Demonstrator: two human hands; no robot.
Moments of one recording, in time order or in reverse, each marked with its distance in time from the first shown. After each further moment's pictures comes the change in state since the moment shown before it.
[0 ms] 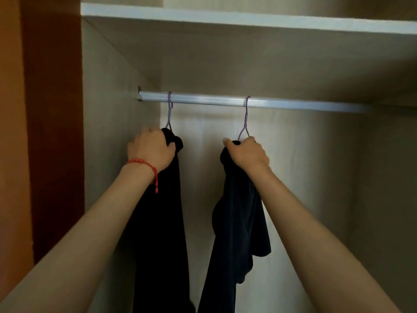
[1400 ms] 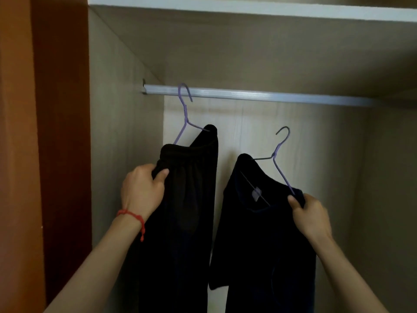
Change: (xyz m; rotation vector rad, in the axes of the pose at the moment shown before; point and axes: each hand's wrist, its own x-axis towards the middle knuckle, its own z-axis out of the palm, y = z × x) left_hand -0.065 -0.049 0.044 -0.402 0.220 0.000; right_hand -0.075 0.151 -0.021 -0.022 0.156 0.043
